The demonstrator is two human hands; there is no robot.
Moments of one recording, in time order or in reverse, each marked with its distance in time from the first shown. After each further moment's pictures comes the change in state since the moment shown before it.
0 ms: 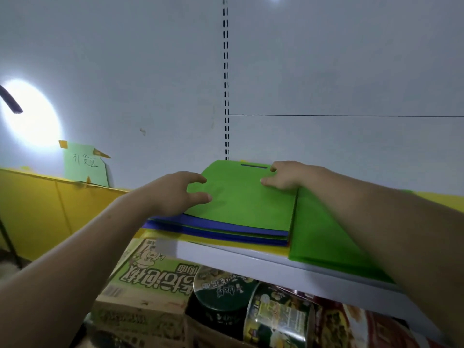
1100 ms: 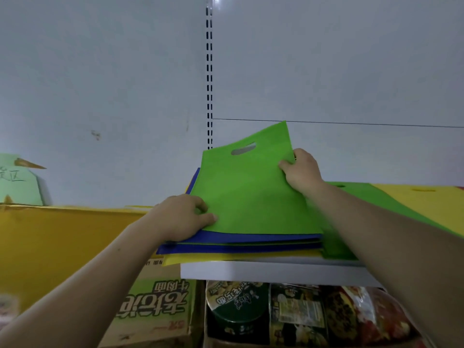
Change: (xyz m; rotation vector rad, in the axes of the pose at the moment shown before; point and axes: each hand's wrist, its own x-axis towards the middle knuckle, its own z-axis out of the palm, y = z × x) left_hand 0.024 -0.049 0.010 -0.042 -0.125 0.130; right_hand -0.023 -0.016 0.005 0.595 0.711 0.339
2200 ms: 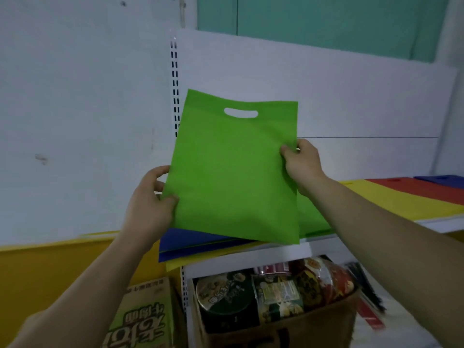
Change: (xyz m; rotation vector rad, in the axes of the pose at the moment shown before) left_hand -0.020 -0.019 -0.022 -0.914 0.467 0.252; right_hand -0.068 -0.054 -0.076 0.307 0.399 0.053
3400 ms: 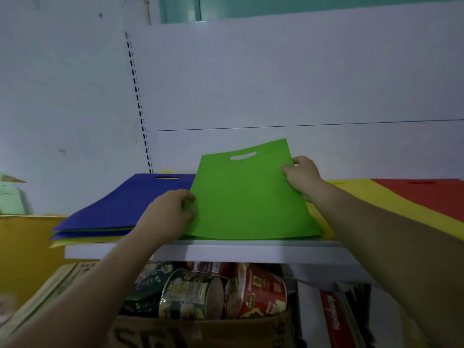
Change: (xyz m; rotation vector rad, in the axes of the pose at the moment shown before) left_hand -0.060 0.084 0.236 0.896 -0.144 -0.111; right_hand 0.128 0.162 -0.138 -0.091 -0.439 0.138
